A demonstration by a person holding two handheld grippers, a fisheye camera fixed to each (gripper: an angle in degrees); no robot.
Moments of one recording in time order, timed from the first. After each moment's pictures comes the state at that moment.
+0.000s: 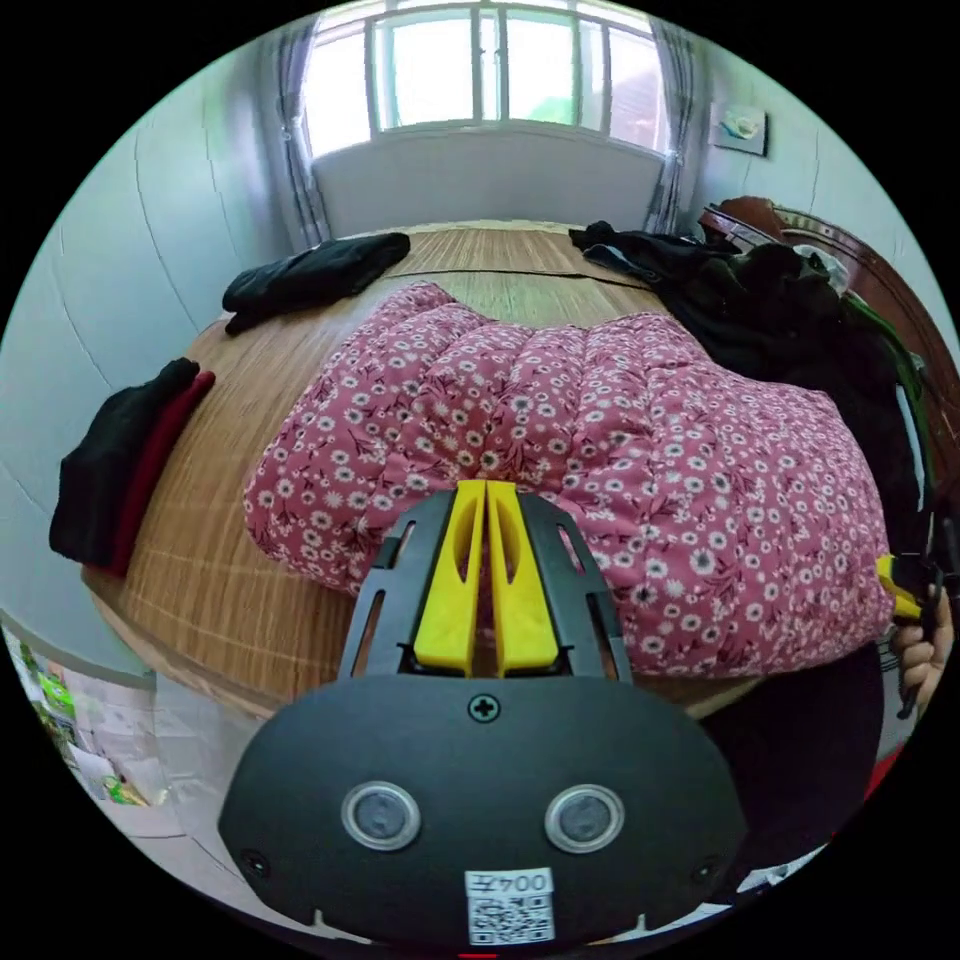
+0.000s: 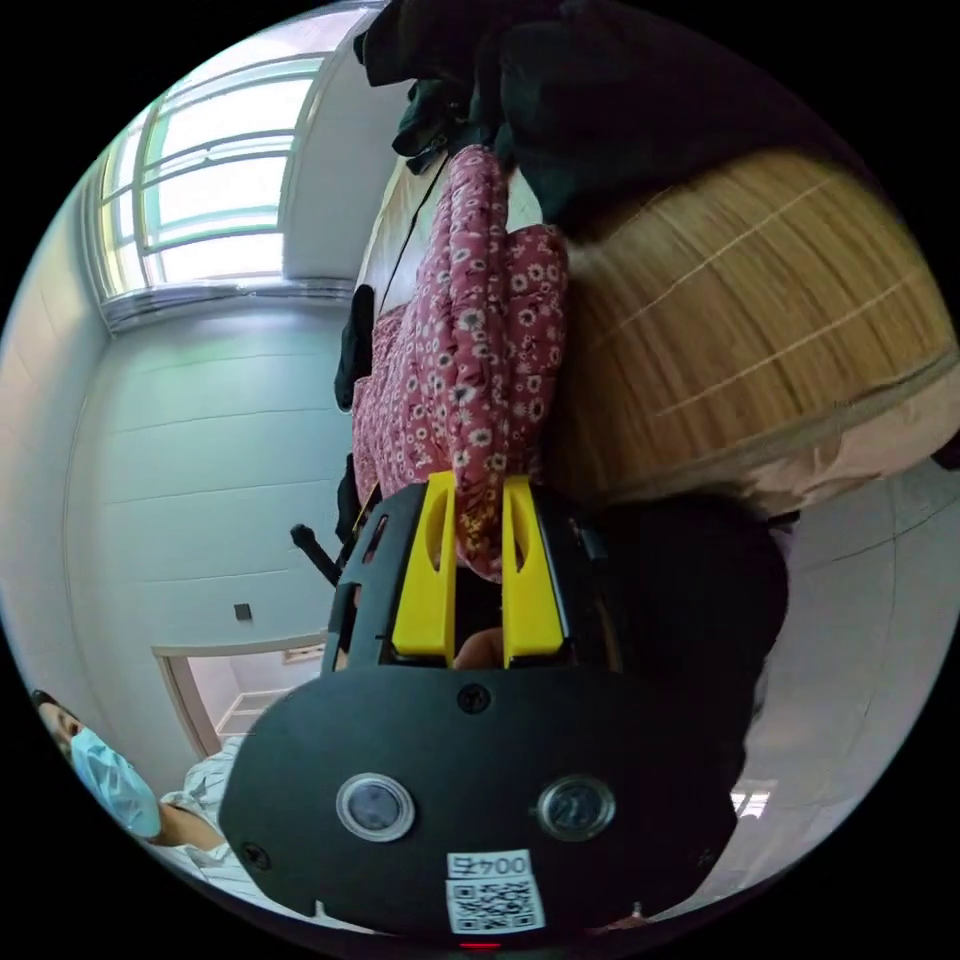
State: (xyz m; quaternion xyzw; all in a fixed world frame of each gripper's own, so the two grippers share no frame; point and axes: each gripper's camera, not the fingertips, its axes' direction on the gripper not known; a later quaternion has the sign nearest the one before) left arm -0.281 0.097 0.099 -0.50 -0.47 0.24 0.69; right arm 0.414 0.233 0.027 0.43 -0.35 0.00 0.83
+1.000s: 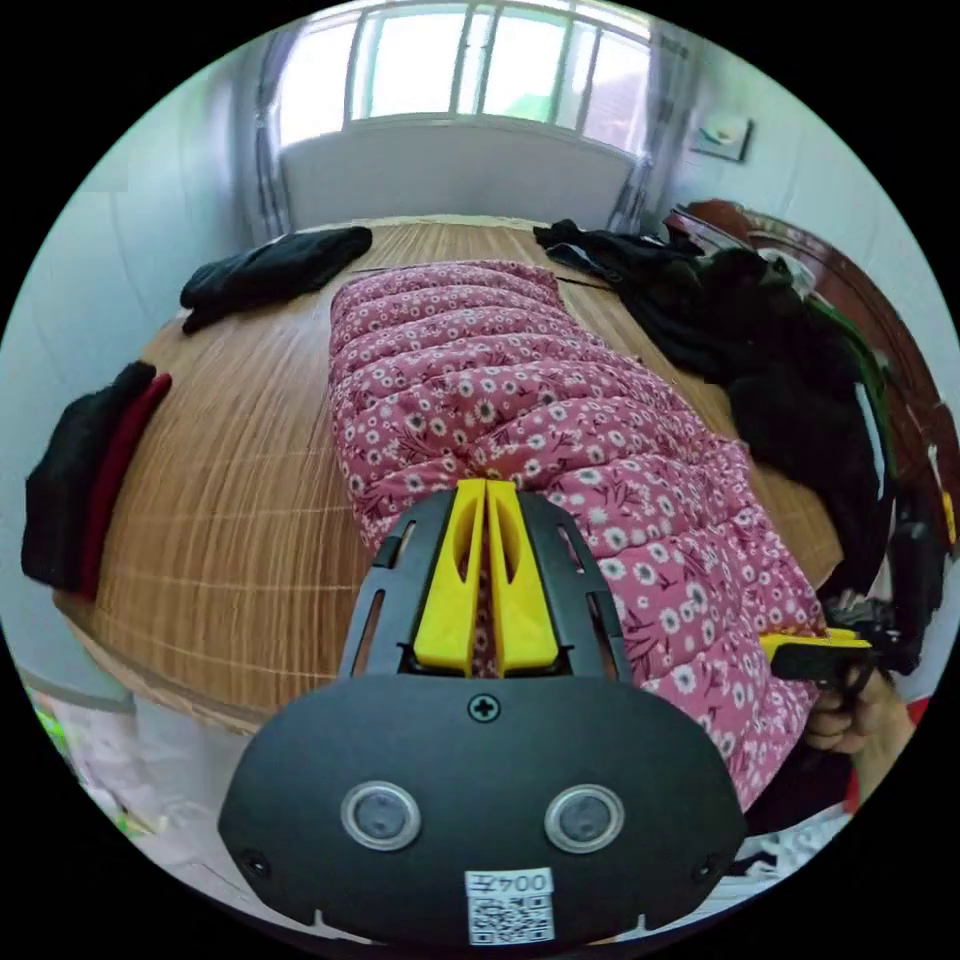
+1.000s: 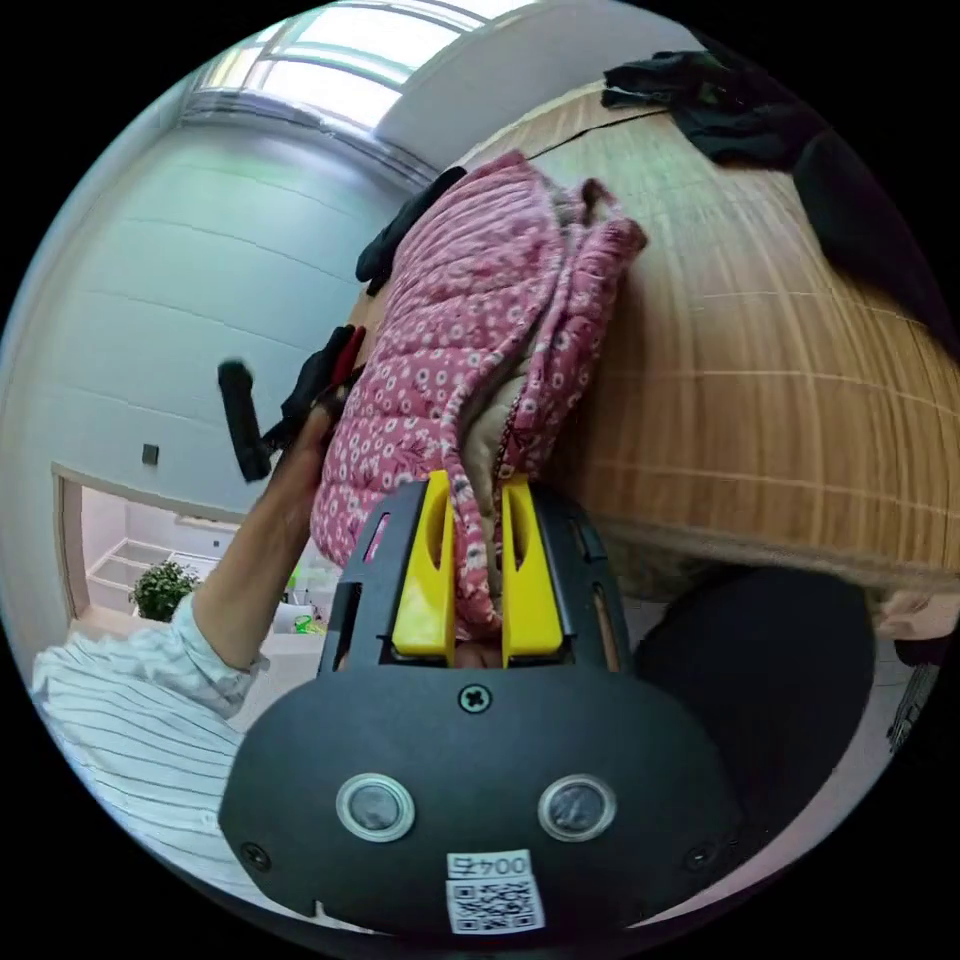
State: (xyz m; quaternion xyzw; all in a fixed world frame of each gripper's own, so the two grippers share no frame) left arm -0.302 0.133 0.074 -0.54 -0.41 0.21 0.70; right arm 0.307 0.217 0.081 0.44 -0.15 -0.16 0.87
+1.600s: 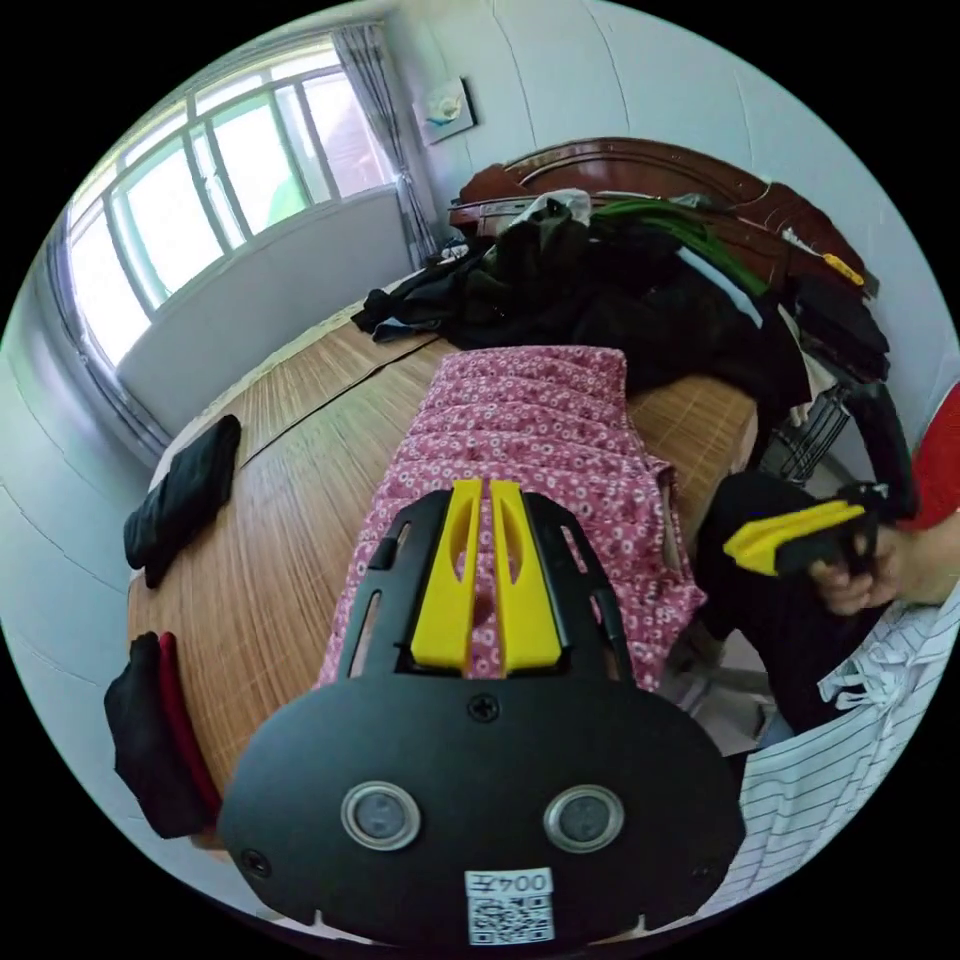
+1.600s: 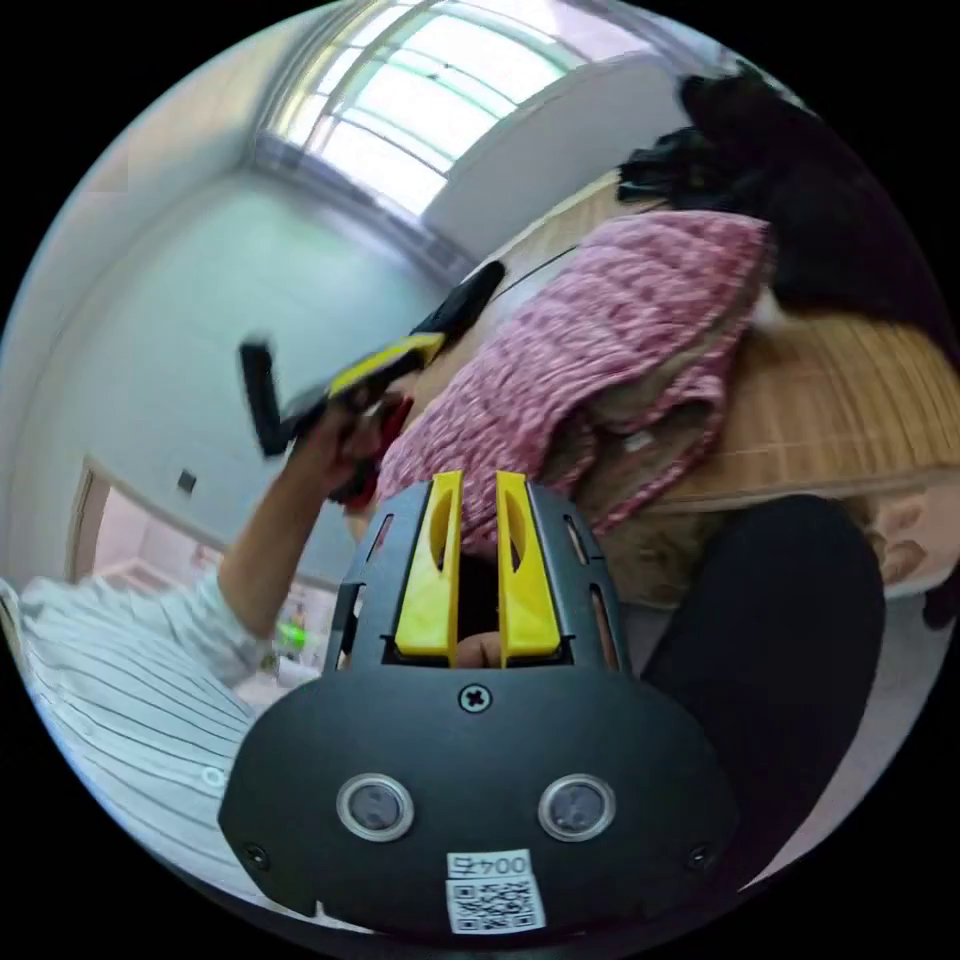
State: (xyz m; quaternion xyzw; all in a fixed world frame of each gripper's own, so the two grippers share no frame) left arm -0.212 0.136 0.068 -0.58 -0.20 0.40 0.68; right arm 0.366 0.319 0.092 0.55 -0.22 -0.15 0.79
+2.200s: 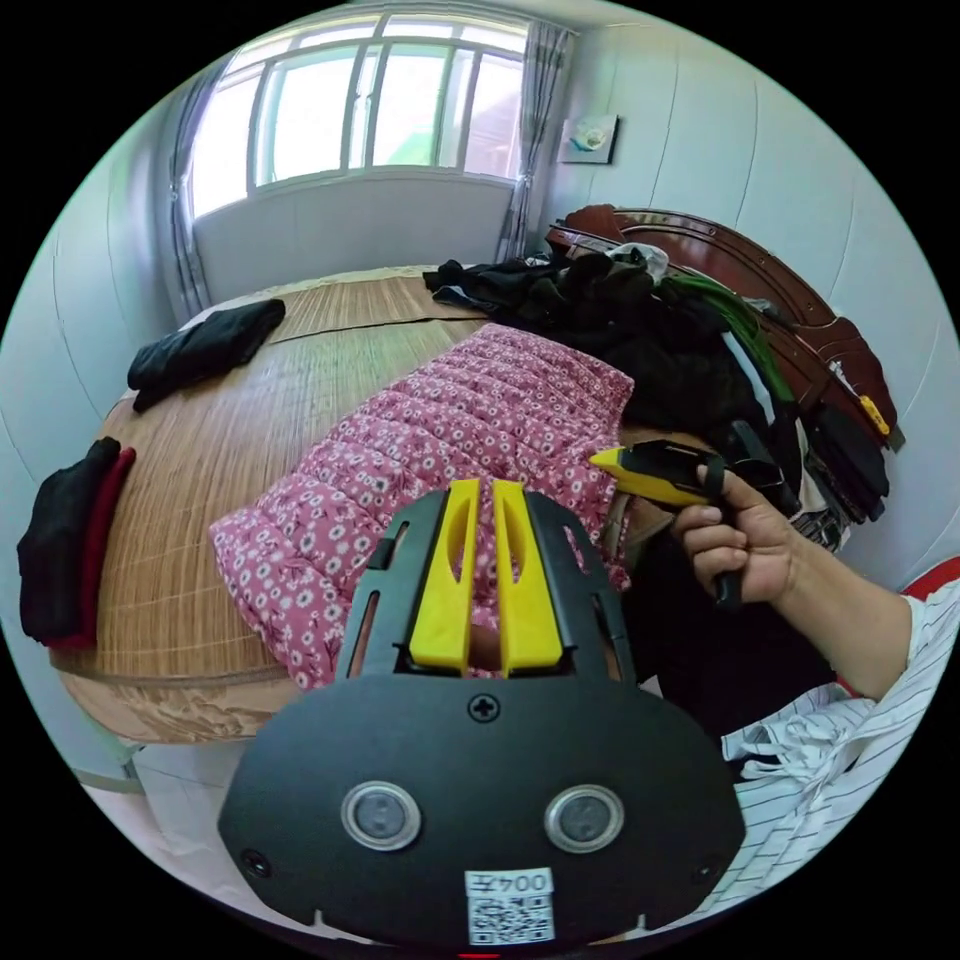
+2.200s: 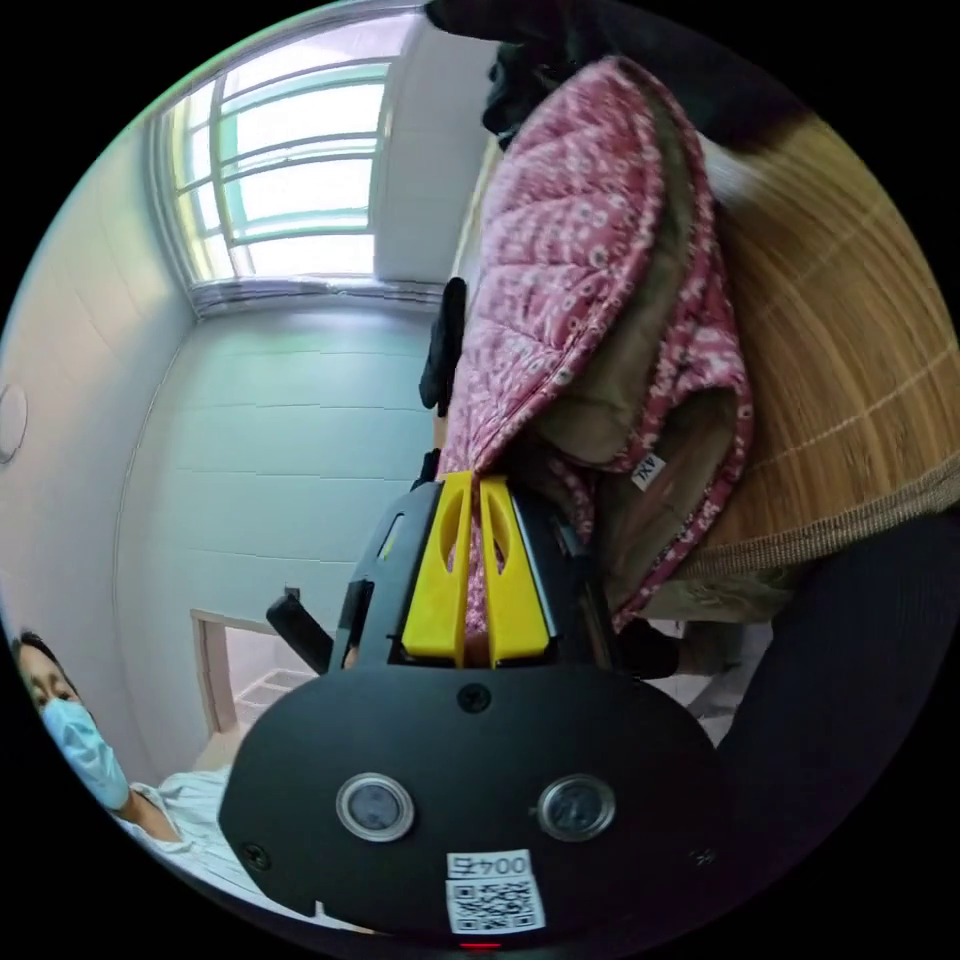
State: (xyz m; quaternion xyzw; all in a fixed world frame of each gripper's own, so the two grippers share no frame) left arm -0.225 0.131 -0.028 -0.54 -0.29 0.24 0.76; right arm 0.405 0.234 0.066 0.49 -0.41 -0.09 0.76
